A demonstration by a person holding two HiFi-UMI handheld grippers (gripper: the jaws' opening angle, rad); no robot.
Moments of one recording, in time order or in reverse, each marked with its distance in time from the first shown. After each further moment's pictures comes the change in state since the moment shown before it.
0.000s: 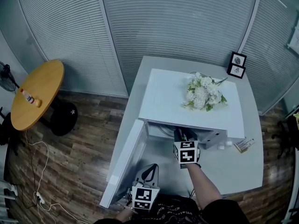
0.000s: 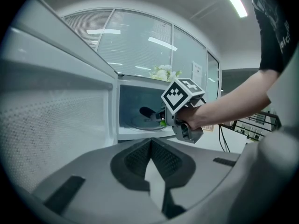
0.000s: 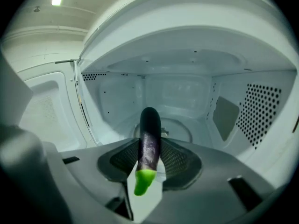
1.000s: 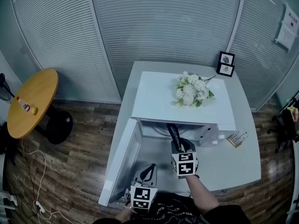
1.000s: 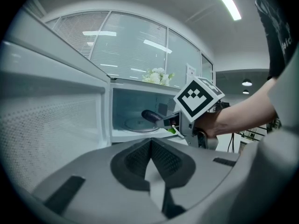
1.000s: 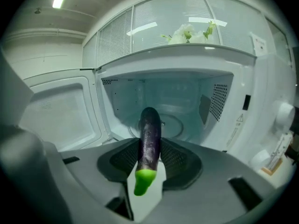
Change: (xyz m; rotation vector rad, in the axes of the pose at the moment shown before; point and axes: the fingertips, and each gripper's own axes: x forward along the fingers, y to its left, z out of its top) left arm -0.006 -0.018 0.003 0.030 -0.029 -0.056; right arm -0.063 0.007 -0.030 0.021 -0.022 -0.027
